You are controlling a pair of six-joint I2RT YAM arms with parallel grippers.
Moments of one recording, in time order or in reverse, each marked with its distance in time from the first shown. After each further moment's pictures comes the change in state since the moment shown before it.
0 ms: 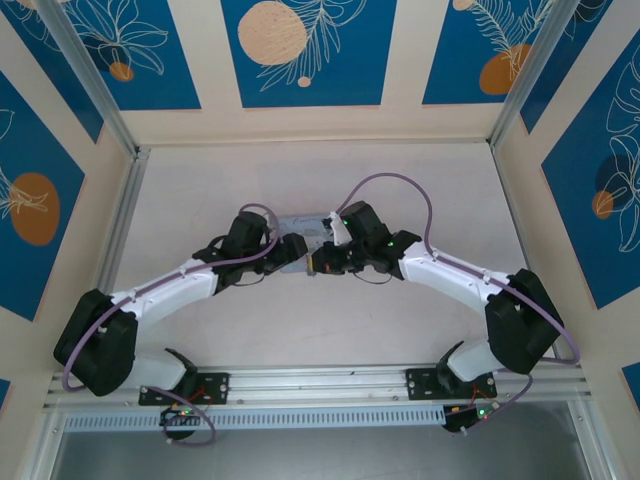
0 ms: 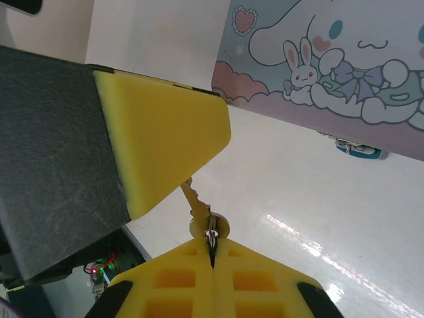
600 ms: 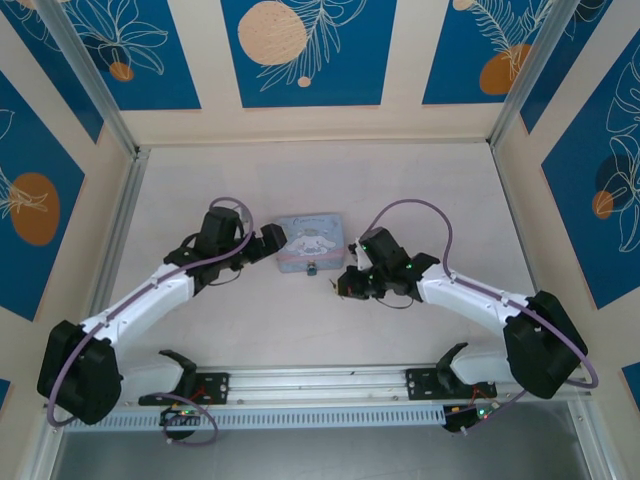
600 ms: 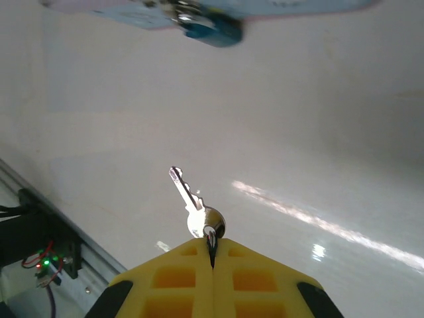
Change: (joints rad) left arm 0.133 -0.152 -0.002 -0.171 -0.054 0.114; right arm -0.030 -0.166 -0.235 -0.069 0.074 0.040
